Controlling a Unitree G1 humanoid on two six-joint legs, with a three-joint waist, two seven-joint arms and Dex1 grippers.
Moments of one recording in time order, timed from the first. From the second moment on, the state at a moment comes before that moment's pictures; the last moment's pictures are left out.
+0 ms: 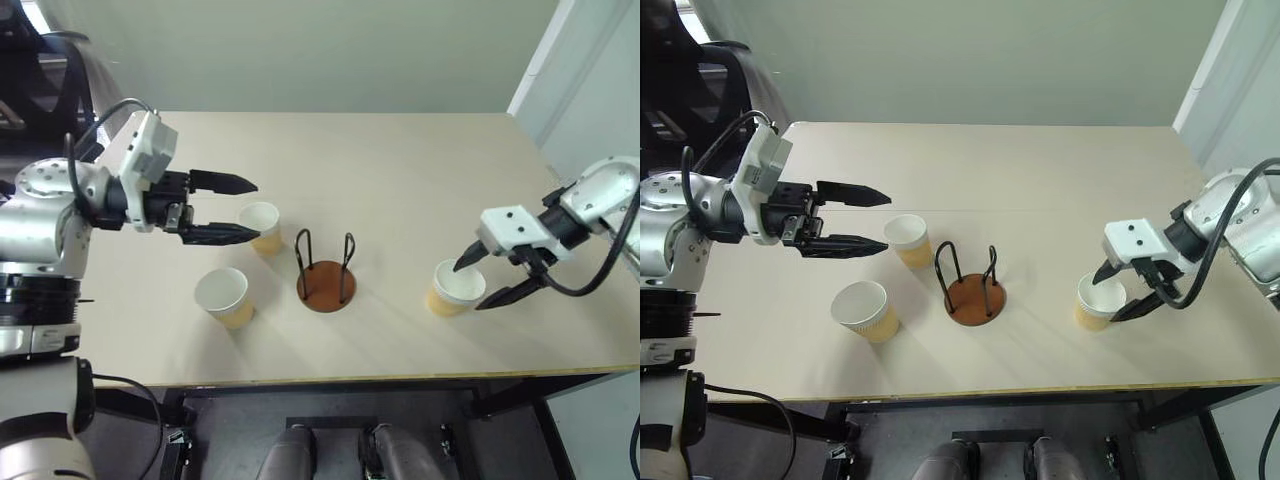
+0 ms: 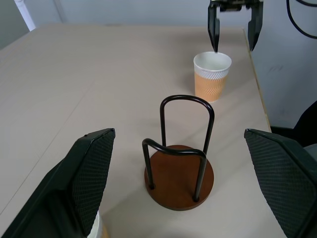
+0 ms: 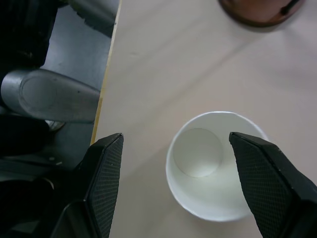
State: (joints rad) left arm -0.83 0.93 0.04 0.26 -0.52 0.45 -1.53; right arm -0.98 -1.18 0.63 0.07 0.32 0.21 1.61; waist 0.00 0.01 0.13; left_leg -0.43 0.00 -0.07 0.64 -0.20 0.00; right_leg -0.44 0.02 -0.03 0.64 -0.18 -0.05
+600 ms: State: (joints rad) left arm -0.74 0.97 0.12 0.18 -0.54 0.44 -1.50; right arm -0.95 -1.07 0.63 0.32 0.04 -0.09 1.61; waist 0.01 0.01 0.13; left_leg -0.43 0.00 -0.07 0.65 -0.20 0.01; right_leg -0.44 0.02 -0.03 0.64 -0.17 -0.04
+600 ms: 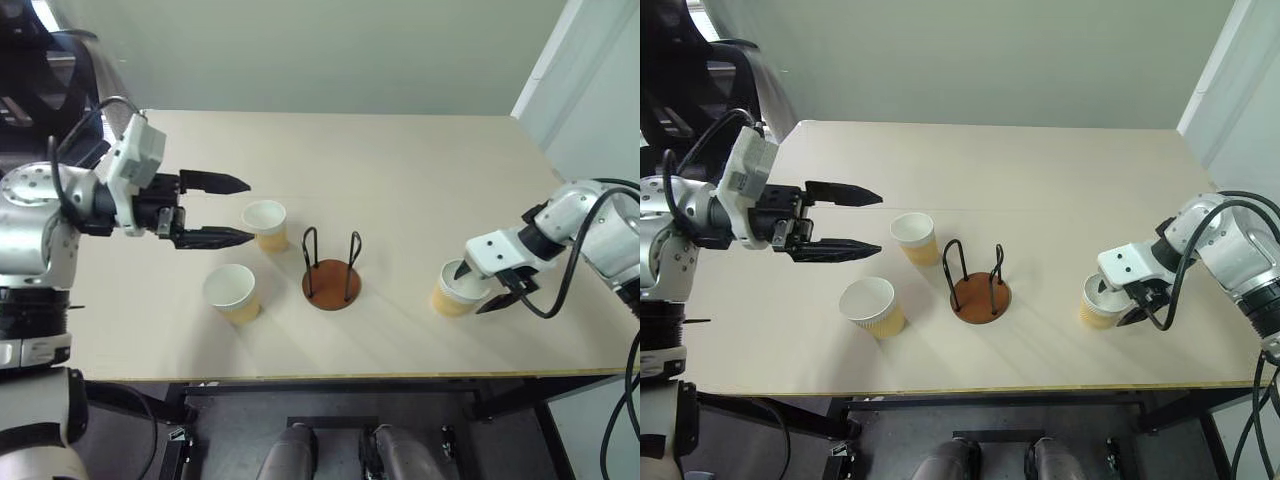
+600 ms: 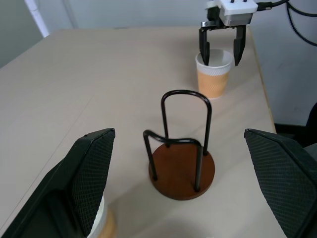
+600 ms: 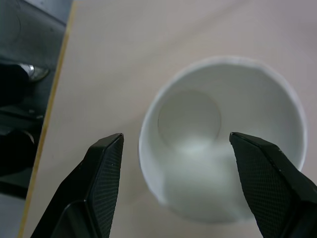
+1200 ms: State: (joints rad) left arm -0.62 1.06 0.12 0.24 -0.55 0.34 -1.57; right arm -1.02 -1.07 0.68 0.31 0.07 -0.12 1.61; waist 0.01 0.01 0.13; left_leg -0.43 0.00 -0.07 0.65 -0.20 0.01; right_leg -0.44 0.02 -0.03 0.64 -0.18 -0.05
